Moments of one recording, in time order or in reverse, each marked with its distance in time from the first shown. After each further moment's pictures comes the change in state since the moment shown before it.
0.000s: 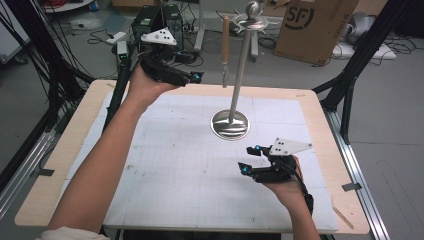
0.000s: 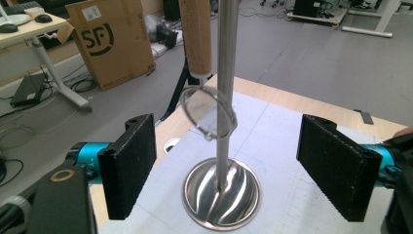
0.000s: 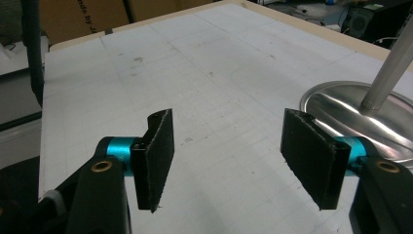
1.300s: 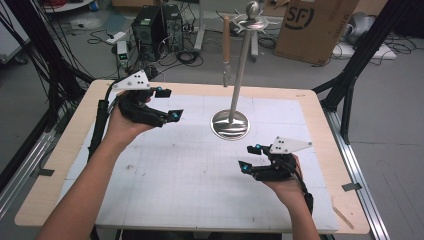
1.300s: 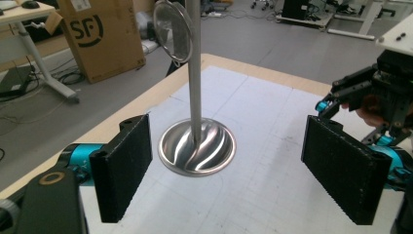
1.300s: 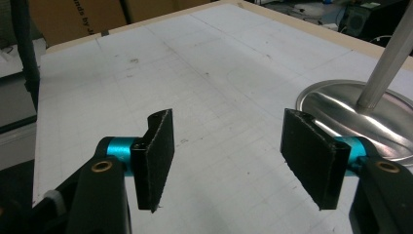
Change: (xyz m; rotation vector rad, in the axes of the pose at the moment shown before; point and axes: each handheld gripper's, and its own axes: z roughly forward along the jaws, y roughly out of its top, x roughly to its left) left arm -0.030 -0.086 -0.043 -0.025 -0.029 -0.025; right arm -0.004 0.000 0.002 -0.002 -0.008 0.008
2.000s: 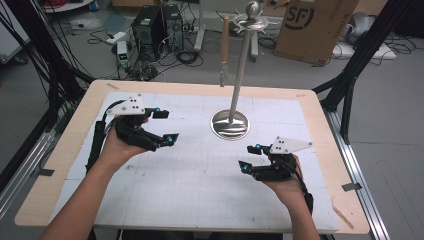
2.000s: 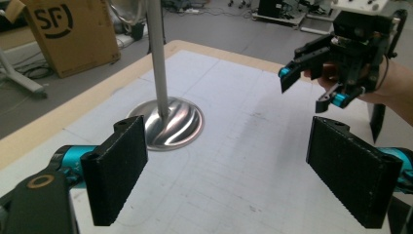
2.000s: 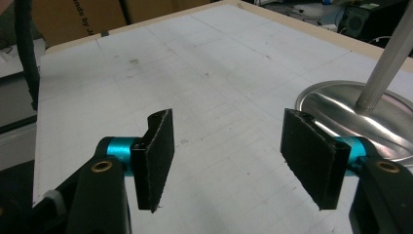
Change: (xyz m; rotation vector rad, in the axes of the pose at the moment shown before) left arm -0.021 -0.045 -0.011 -0.004 -0.094 -0.018; right arm 0.001 0.001 0.000 -0.003 -0.002 0.000
